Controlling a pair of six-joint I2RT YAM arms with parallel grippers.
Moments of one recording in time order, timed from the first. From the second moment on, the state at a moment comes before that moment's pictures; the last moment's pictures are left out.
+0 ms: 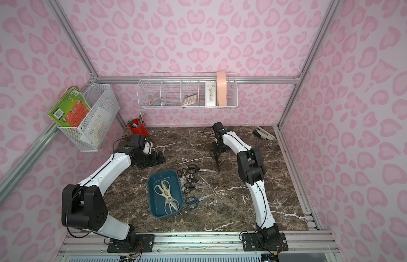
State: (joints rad) left arm -0.10 1.55 1.18 -0.73 0.20 -0.36; right arm 0.41 2.40 2.08 -0.93 0.04 0.13
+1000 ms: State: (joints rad) left arm 0.01 1.37 1.11 -0.78 0.05 -0.38; right arm 0.96 1.96 1.72 -0.69 -0.01 0.43
